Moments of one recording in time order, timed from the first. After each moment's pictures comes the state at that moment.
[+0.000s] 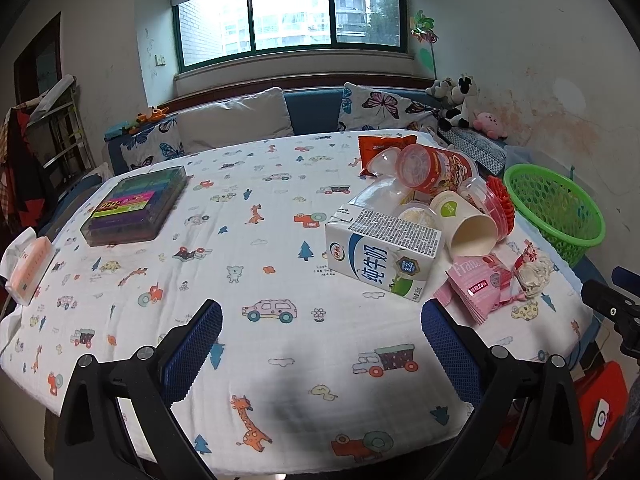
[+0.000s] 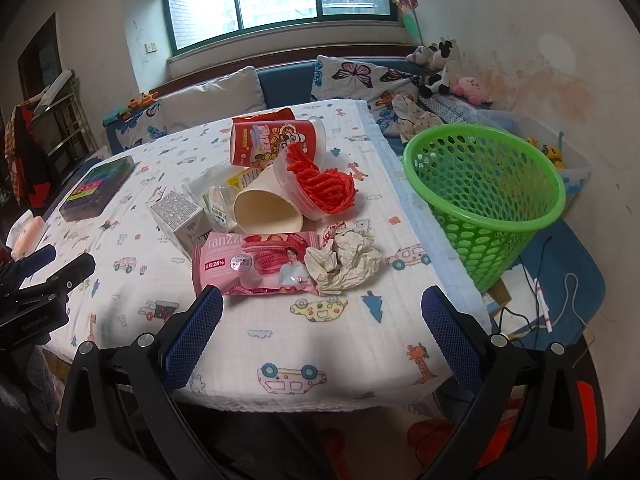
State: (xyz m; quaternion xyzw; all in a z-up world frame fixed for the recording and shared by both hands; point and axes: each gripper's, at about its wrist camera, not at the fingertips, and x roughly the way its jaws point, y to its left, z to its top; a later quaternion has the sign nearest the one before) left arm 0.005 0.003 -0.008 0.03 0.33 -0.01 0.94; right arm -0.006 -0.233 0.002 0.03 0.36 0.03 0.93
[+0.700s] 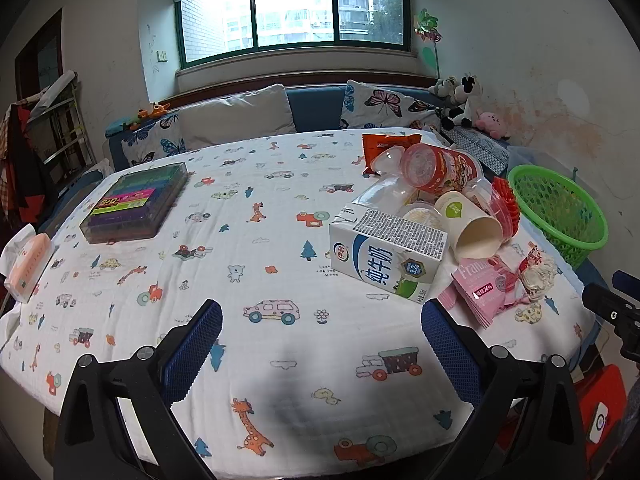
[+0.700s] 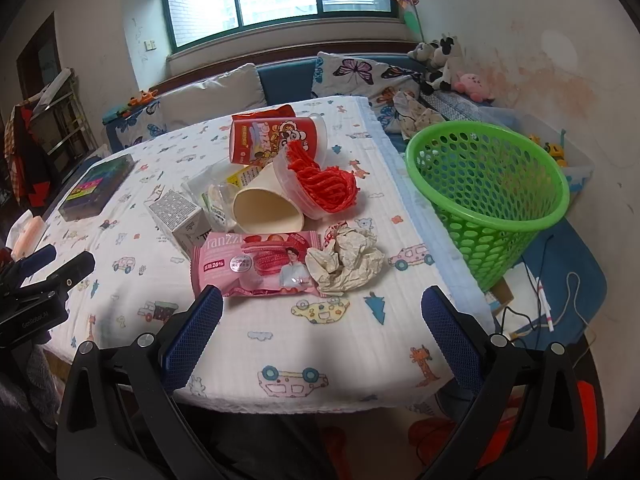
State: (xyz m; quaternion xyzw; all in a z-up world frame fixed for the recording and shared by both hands) left arm 0.009 0.006 -0.009 0.03 0.33 0.00 0.94; right arm 0.000 -0.233 0.000 0.03 0.36 0.03 0.93
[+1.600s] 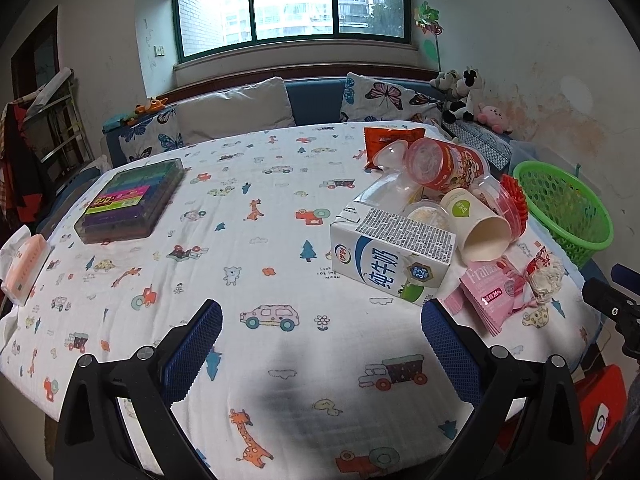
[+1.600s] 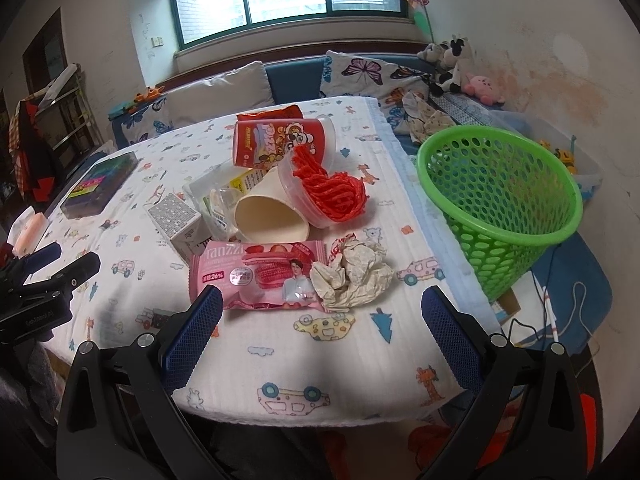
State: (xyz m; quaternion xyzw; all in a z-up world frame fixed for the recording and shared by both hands) left arm 0.025 0.007 -0.014 0.03 0.35 0.00 0.94; right arm 0.019 -0.233 -0.004 0.03 0.37 0.04 0.93
